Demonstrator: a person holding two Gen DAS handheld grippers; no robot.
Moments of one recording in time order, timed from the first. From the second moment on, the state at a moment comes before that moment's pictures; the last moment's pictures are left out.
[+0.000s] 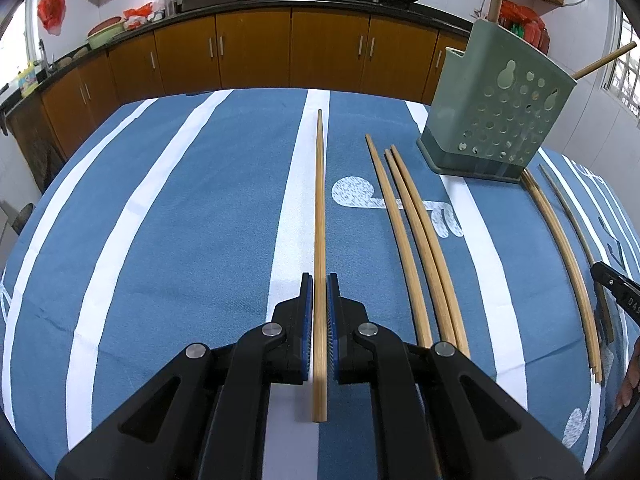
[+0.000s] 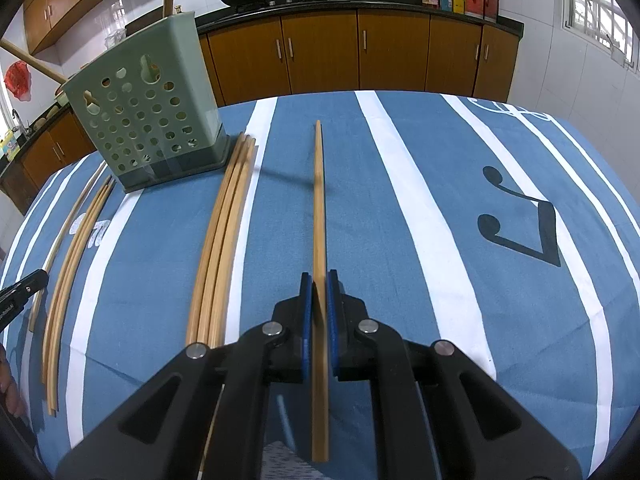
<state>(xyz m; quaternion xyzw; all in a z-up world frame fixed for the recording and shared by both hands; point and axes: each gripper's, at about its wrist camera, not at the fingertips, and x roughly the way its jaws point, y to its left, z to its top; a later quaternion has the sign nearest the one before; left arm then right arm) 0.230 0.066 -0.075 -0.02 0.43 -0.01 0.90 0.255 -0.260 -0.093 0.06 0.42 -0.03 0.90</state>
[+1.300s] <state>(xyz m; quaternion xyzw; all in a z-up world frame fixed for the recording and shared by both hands) 0.185 0.081 0.007 -0.04 0.35 -0.02 0.94 0.213 -0.275 0.001 0.08 0.30 -0.01 0.95</state>
